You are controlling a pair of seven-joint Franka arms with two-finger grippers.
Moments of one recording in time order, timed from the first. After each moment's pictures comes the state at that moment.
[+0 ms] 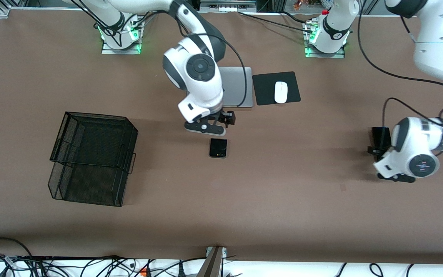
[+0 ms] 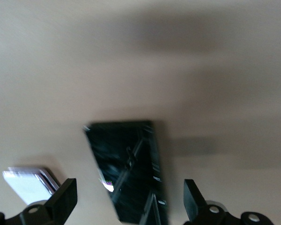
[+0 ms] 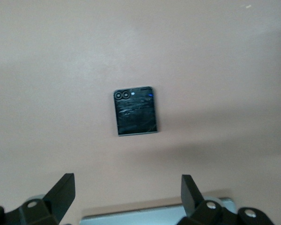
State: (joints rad) left arm 0.27 0.73 -0.12 -1.57 0.44 1.93 0.07; right arm 0.74 0.66 0.02 -1.35 0.00 2.06 0.94
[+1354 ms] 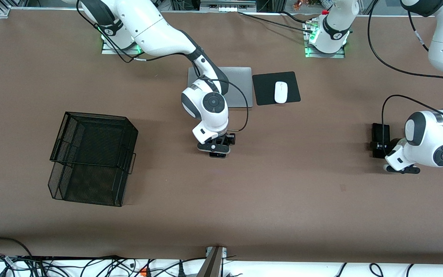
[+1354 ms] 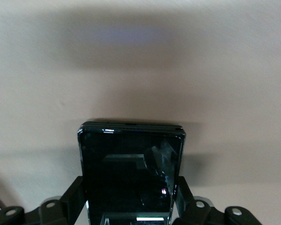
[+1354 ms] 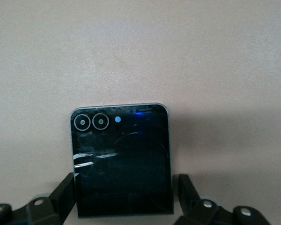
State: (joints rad) left arm 0.40 0.71 -0.18 -1.68 0.29 1.97 0.12; right arm 0.76 0.93 0.00 -1.34 -0.08 2.36 0.94
